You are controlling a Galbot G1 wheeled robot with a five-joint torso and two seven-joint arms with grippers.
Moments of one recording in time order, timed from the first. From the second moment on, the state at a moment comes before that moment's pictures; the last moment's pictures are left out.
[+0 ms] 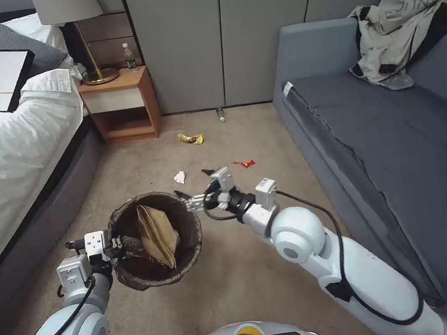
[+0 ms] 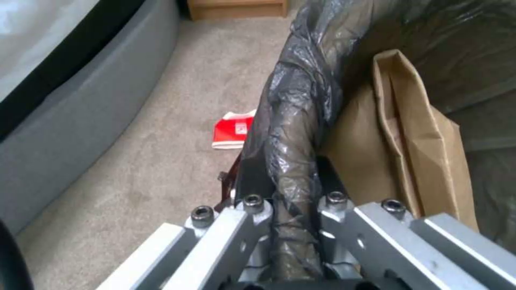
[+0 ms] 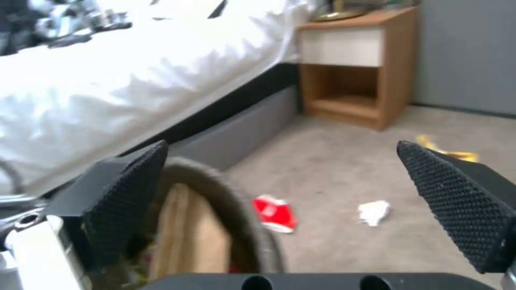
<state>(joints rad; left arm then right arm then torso) 1.66 -1.35 -0.78 -2.43 -0.36 0.72 -0.20 -0.94 1.08 -0.06 2.18 0.68 -0.42 0.10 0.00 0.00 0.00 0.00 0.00</state>
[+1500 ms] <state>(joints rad) 1.68 -1.37 -0.79 -2.43 -0.29 0.65 -0.15 -1.62 1.50 0.45 2.17 0.00 -0.05 0.06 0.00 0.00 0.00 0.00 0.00</state>
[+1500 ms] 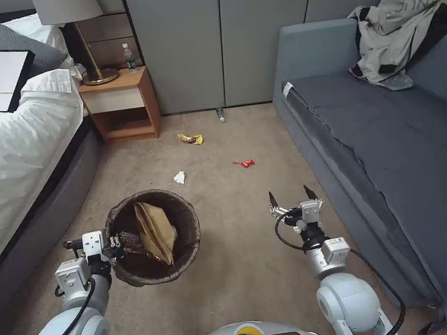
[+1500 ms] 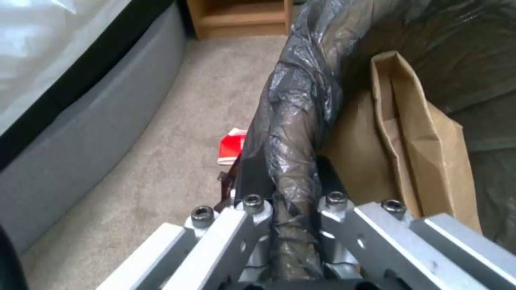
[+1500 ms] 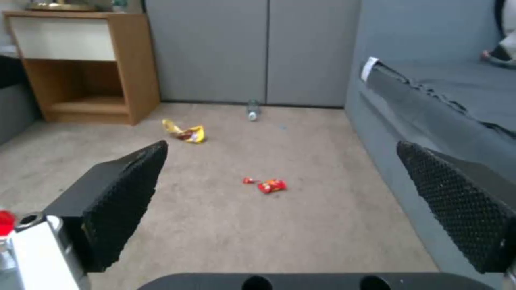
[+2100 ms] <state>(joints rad) 1.68 -1.38 -0.79 -2.43 -0.28 0.65 -0.14 -1.64 1.53 0.50 2.17 -0.01 -0.03 0.06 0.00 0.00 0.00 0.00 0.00</state>
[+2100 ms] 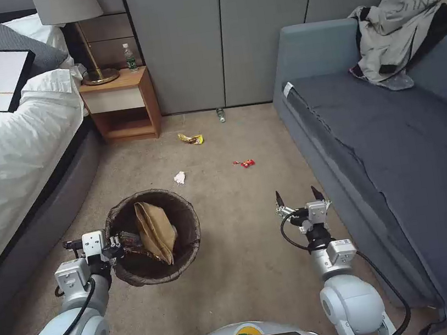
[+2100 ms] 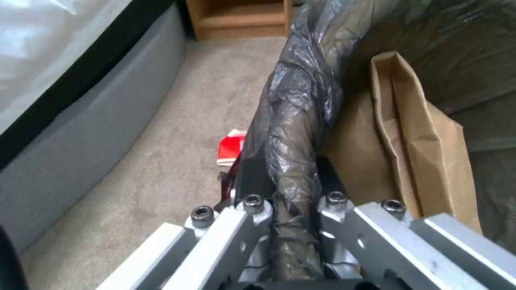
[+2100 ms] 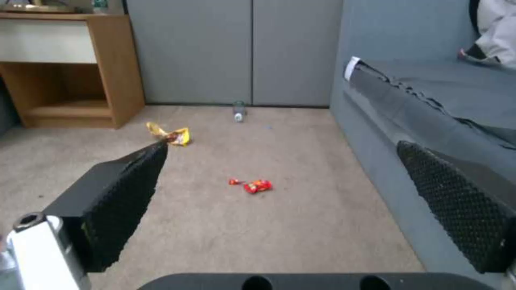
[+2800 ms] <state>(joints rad) 1.67 -1.38 -0.79 -2.43 -0.28 0.65 -0.14 -1.64 1.53 0.49 2.17 0.00 -0.03 0.06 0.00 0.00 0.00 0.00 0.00</state>
